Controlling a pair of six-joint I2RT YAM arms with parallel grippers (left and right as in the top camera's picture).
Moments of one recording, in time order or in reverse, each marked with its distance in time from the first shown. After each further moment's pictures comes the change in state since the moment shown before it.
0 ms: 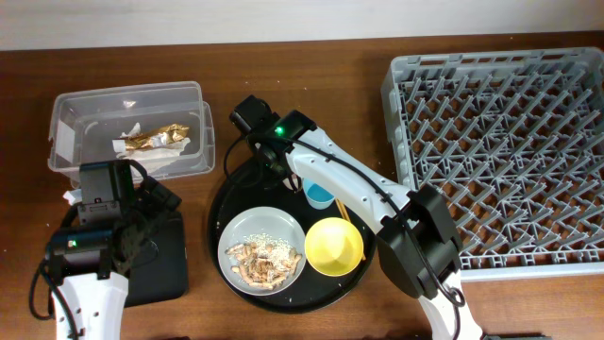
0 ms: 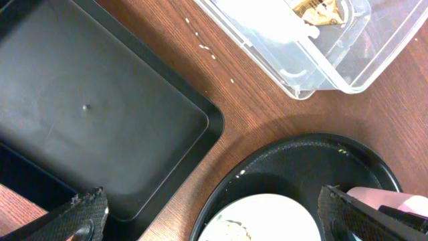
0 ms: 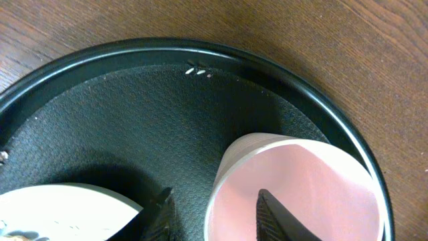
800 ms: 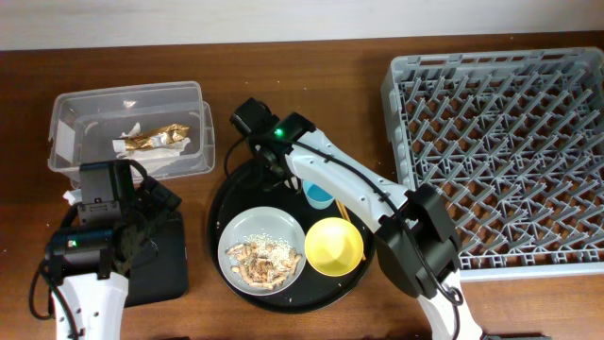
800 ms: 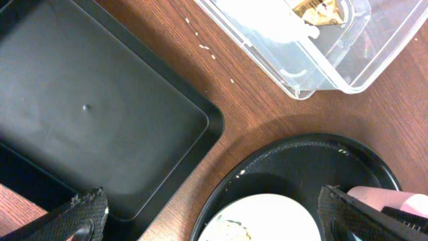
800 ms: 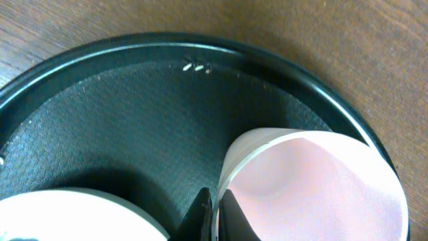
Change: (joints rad) left arm 0.000 0.000 0.000 0.000 0.000 0.000; right arm 0.001 0.006 -0.010 0.006 -0.005 0.040
